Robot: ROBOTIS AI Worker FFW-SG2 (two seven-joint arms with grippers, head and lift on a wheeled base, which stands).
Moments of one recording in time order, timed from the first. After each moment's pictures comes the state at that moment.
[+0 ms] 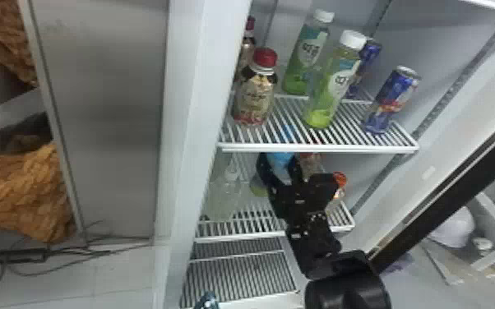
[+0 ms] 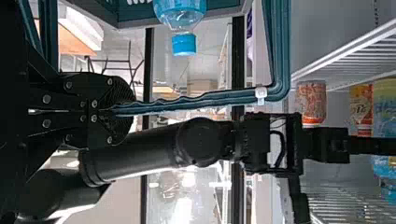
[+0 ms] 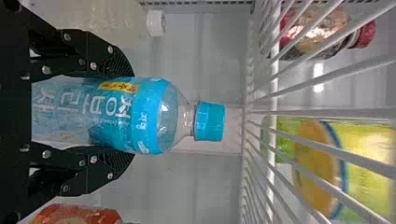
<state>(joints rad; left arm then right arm) 0.35 0.20 -0.28 -1.81 1.30 1.14 -0.32 0.05 -0.25 0.05 -1.44 -0.20 -0.20 -0.01</state>
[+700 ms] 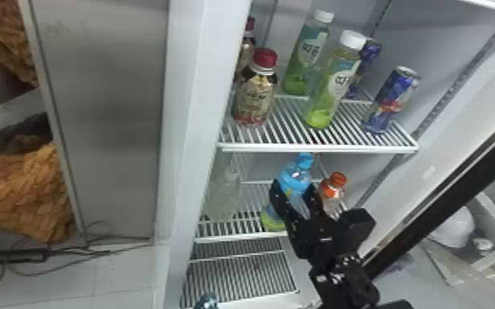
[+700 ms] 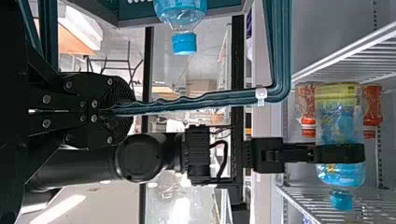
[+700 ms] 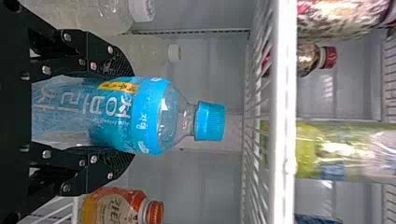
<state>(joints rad) 0.36 0.20 -0.27 -1.81 1.30 1.14 -0.32 0.40 -0.25 -0.06 -1.85 -0.21 -0.08 0.04</state>
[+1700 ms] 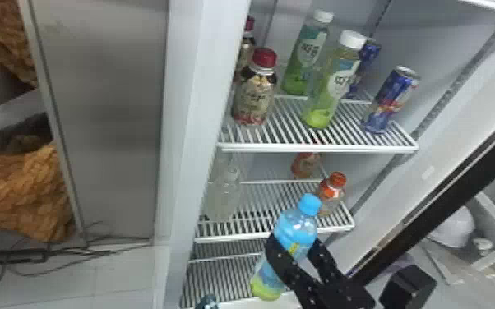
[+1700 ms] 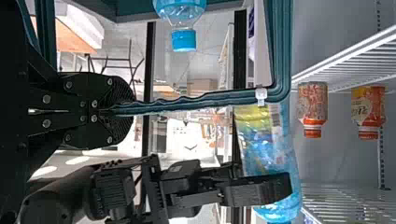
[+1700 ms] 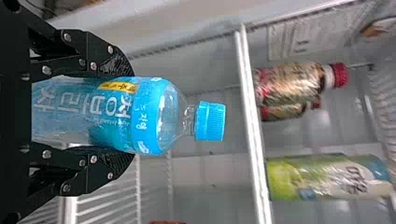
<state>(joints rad) 0.37 0.20 -0.28 -1.81 1.30 1.14 -0.32 0.89 -0.19 -0.12 -2.38 -0.32 0.14 0.16</state>
